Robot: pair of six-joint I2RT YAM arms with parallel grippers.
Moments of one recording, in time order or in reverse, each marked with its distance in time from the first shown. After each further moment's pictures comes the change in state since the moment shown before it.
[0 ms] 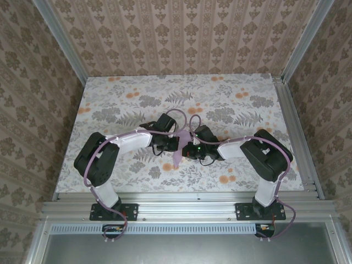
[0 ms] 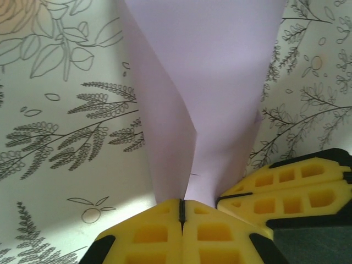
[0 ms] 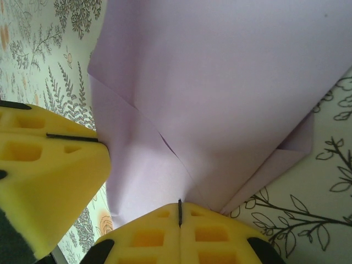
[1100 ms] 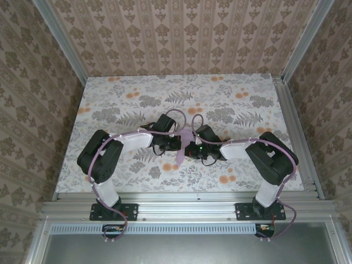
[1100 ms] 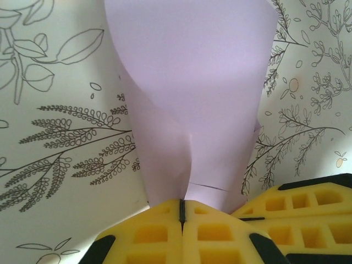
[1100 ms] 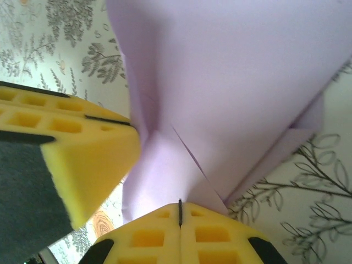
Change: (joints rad) left arm 0.022 0.045 -0.028 0.132 0.091 -0.062; right arm -0.006 -0.071 -0.013 -0.090 0.058 -0.011
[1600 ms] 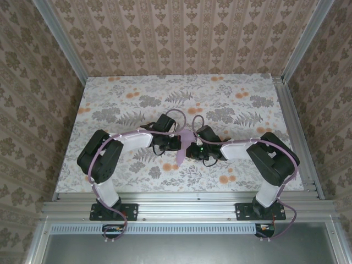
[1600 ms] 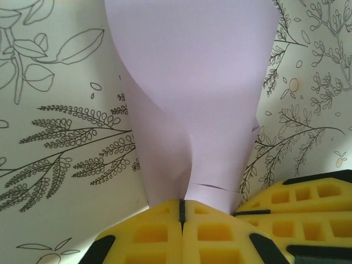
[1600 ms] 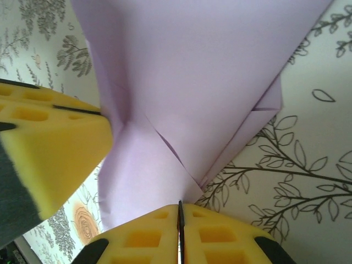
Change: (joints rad) left arm 0.000 0.000 0.000 0.000 0.003 0.000; right arm -0.003 -0.001 0.000 -0.045 0.020 -0.014
